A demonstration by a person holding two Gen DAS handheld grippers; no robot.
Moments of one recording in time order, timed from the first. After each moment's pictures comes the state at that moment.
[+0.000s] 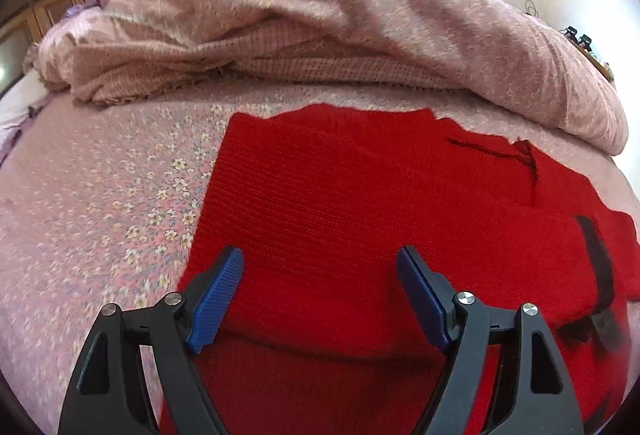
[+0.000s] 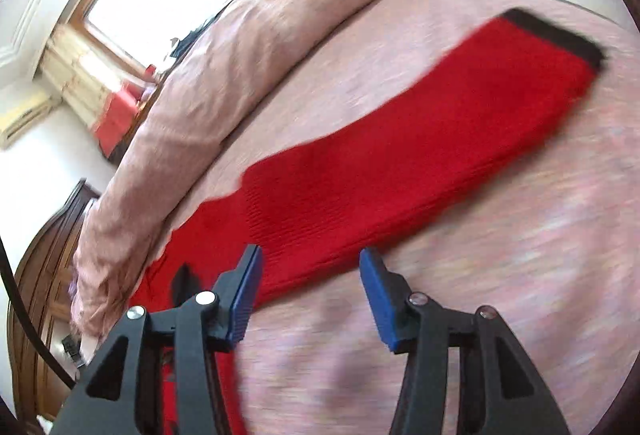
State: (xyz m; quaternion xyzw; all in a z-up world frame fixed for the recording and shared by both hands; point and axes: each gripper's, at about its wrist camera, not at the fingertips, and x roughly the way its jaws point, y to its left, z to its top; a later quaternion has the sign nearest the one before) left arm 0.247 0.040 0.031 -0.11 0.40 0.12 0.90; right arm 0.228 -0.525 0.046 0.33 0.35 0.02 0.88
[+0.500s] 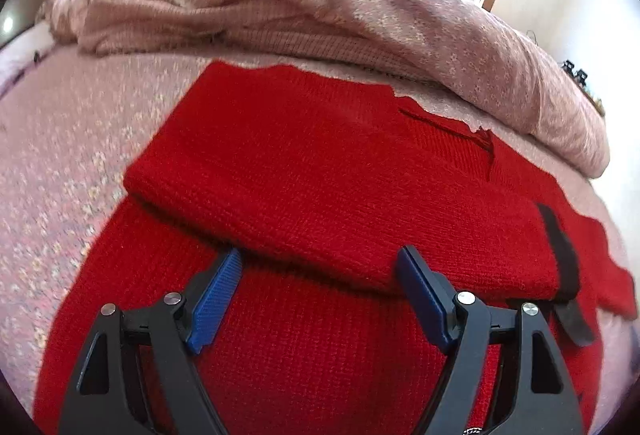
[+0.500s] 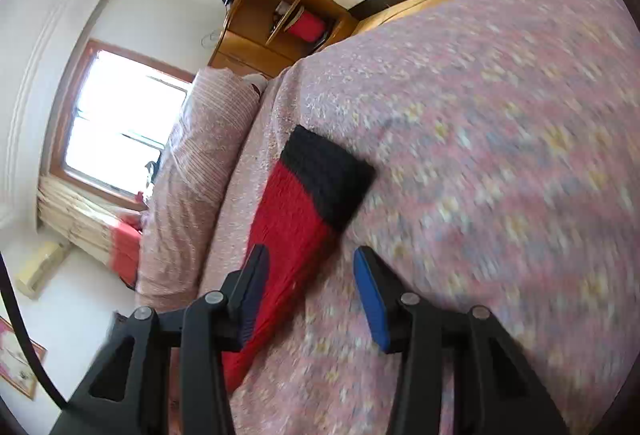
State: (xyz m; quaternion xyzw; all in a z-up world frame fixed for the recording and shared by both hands) left arm 0.215 0.008 0.009 -0.19 0.38 0.10 0.90; right arm 0.195 -0.710 0.014 0.50 0.24 -0.04 0.83
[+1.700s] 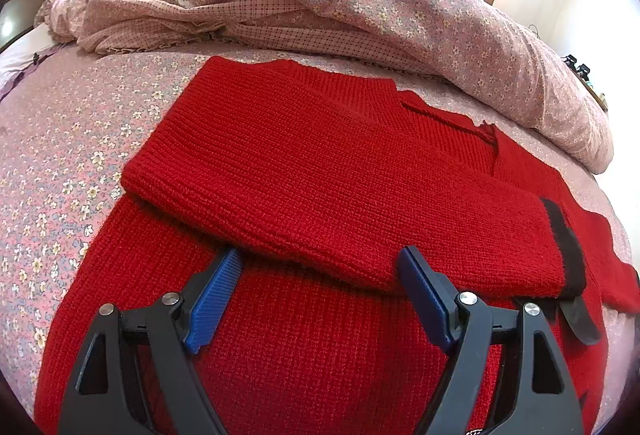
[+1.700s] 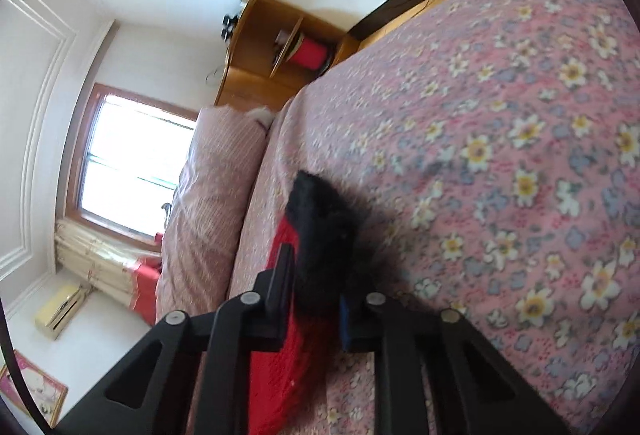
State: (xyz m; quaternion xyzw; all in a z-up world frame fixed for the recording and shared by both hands) left arm 0.218 -0.002 0.006 -0.17 0.39 0.11 0.90; right arm 0.237 -0.725 -0.006 0.55 0.17 -0.05 0.81
